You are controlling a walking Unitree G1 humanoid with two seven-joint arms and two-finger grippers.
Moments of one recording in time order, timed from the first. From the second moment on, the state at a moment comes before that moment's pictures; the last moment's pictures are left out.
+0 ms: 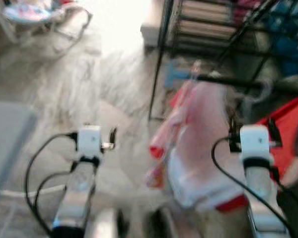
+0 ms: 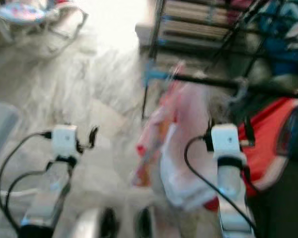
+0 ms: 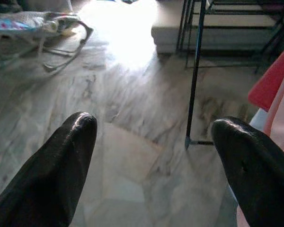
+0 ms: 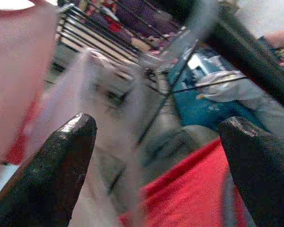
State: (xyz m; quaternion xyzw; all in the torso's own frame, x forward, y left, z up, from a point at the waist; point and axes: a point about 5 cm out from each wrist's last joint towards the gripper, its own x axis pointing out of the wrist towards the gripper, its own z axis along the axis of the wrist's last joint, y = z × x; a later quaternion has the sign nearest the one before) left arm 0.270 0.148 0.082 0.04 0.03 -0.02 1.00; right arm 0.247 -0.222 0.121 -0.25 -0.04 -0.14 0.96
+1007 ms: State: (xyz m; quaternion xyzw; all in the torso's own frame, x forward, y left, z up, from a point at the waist) left arm 0.272 0.141 0.081 0.03 0.04 -0.04 1.00; right arm 0.272 -0.212 0.113 -0.18 -0.01 -0.07 0.98
